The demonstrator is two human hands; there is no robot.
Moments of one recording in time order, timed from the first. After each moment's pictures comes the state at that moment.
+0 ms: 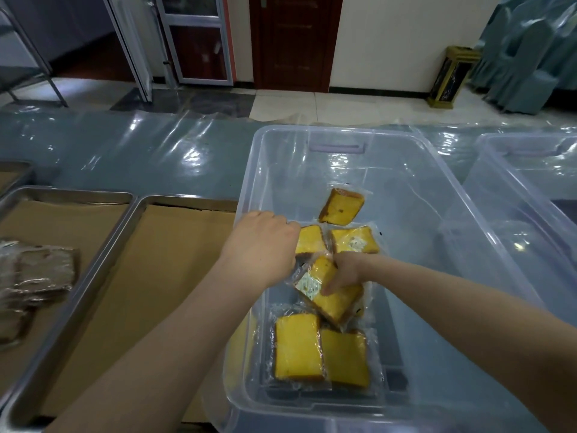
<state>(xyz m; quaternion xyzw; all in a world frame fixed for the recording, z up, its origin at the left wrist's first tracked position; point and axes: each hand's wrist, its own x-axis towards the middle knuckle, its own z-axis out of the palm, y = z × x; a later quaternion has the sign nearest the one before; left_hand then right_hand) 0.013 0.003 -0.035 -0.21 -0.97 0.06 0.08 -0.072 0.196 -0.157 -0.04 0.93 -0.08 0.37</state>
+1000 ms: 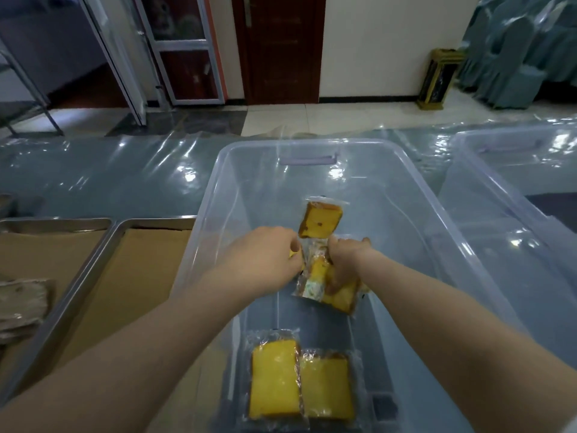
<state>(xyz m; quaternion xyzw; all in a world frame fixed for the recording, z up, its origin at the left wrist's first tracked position) -0.001 0.054 -0.026 -0.11 -0.99 -0.10 -0.06 -0.102 0.230 -0.147 -0.12 0.96 0.10 0.23</state>
